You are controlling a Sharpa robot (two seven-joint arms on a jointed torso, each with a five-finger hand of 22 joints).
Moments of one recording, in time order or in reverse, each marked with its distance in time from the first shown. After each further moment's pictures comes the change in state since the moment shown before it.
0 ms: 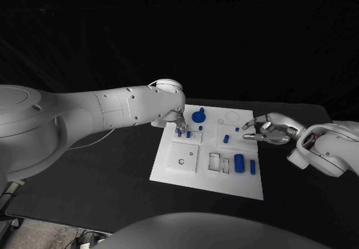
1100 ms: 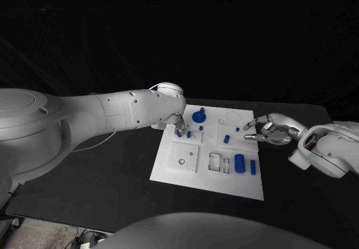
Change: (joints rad) left arm -0.022 0.011 -0.002 -0.021 -0.038 -0.003 -0.001; left_hand -0.007 0.001 -0.001 0.001 0.007 -0.002 0.002 -0.002 -0.003 0.000 0.000 0.000 0.000 0.000 0.000 0.000 0.000 0.000 0.000 0.000 -0.004 0.000; right arm 0.000 -0.007 0.000 0.004 0.000 0.000 0.000; right_hand 0.000 0.000 0.000 0.000 0.000 0.000 0.000 0.000 0.000 0.000 0.000 0.000 0.000 0.000 0.000 0.000 0.000 0.000 0.000 0.000 0.000 0.001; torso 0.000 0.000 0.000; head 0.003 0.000
